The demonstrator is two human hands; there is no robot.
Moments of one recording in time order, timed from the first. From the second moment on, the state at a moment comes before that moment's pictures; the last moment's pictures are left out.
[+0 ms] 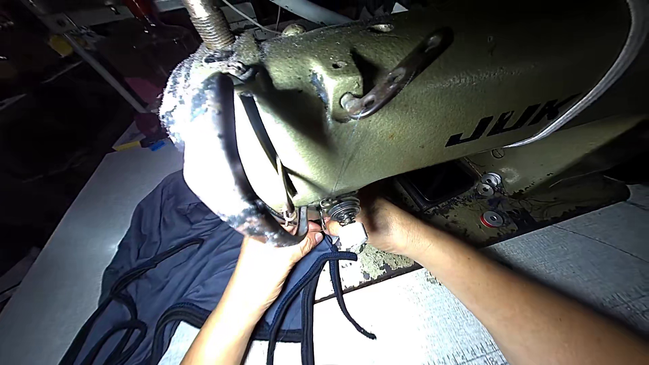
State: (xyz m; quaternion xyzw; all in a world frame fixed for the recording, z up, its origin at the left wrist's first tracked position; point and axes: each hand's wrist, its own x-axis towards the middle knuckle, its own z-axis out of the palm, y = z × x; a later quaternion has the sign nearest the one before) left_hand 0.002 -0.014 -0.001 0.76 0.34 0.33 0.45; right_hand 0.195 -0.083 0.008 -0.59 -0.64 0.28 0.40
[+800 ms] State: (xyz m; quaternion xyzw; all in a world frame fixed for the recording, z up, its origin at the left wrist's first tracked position) left_hand -0.004 0.004 0.008 0.74 0.26 0.24 0.57; right_hand 0.217 -0.175 0.011 -0.70 -0.52 0.22 0.42
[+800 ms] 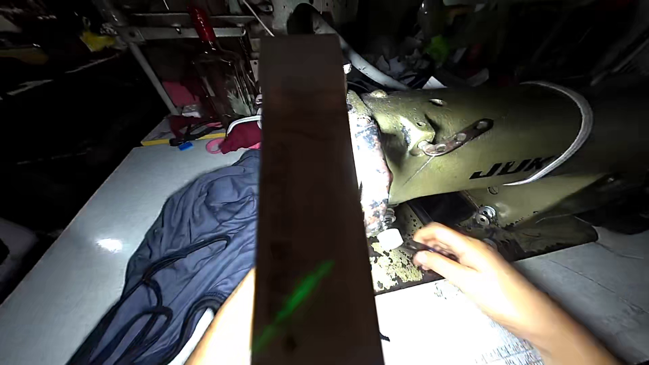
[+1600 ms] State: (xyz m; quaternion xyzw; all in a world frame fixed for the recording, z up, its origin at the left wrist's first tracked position) left_hand 0.010 -0.023 0.047 0.72 0.37 0.23 0.55; right_hand 0.182 -0.102 0.080 -0.65 -0.60 0.43 0.18
